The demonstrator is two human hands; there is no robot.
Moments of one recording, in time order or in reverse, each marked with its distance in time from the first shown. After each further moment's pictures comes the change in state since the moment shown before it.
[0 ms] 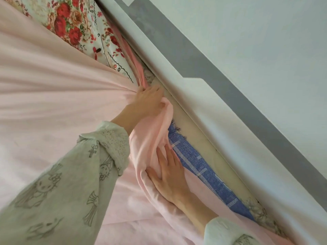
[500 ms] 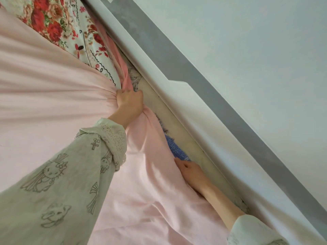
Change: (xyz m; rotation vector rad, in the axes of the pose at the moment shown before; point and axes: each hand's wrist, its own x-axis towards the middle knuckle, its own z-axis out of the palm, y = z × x) left_hand 0.026 -0.005 0.021 0.171 -0.057 -0.296; right_hand -0.003 0.046 -0.078 0.439 -0.175 0.502
